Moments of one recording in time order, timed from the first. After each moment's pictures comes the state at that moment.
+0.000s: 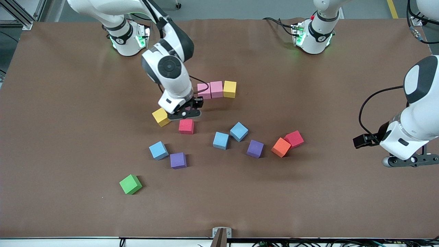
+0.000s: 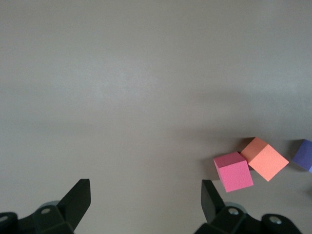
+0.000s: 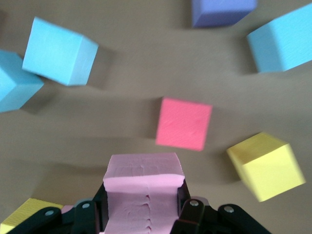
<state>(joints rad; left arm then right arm) 0.44 0.48 -0.68 -1.34 0.38 1.70 -0.29 0.47 0.37 0.25 -1.88 -0.06 2.20 0.63</state>
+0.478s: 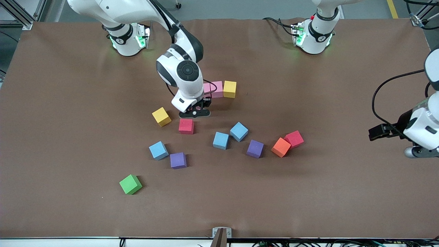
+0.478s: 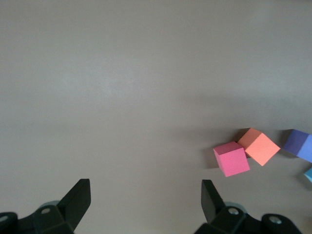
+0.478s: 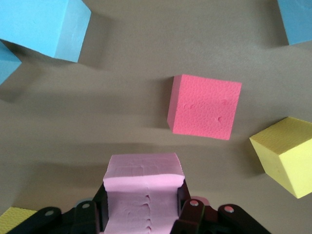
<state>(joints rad) 0.08 0.33 -0.13 -1.34 0.07 1.68 -0.10 0.52 0.45 0.25 -1.87 -0.12 2.21 0.73</state>
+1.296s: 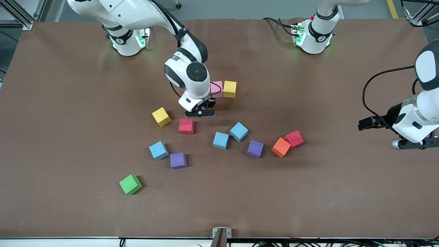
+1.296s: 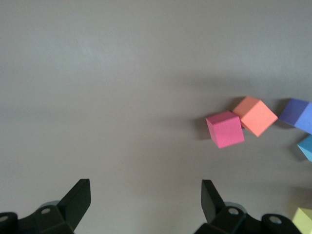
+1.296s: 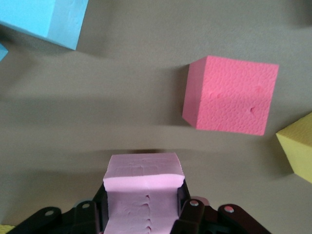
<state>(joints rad) -0.12 0.26 0.12 -1.54 -0.07 1.68 -0.06 0.56 0.51 0.25 -1.87 -0.17 2.27 0.84</state>
